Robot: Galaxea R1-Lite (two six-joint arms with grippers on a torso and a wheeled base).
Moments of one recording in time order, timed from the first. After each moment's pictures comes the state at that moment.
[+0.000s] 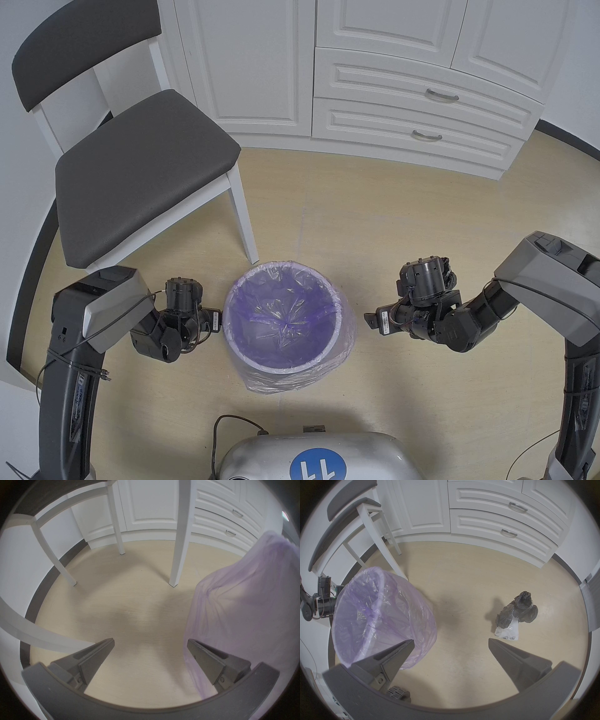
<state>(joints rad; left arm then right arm) -0.19 2.63 -1.27 -0.84 0.15 -0.01 0.43 2.28 -1.10 -0.58 -0.23 0.08</state>
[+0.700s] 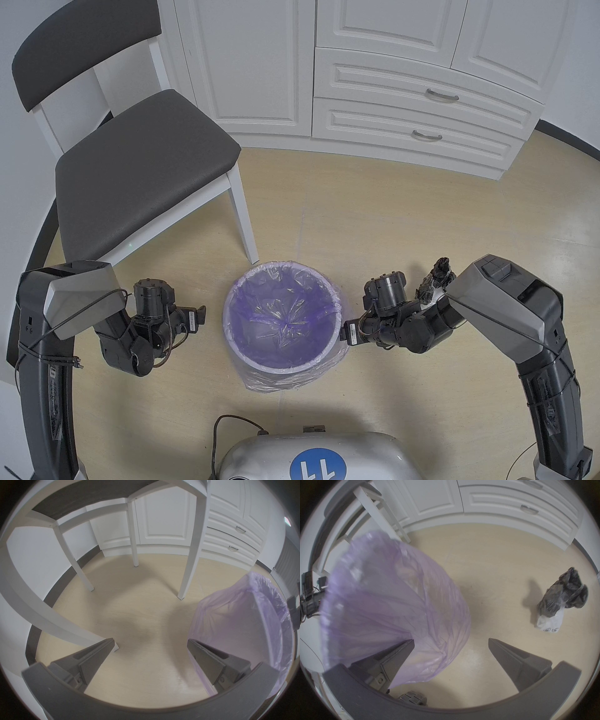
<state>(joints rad) -0.15 2.44 -0.91 -1.10 0.16 -0.03 0.46 2.56 -1.43 -0.44 -0.06 0.16</state>
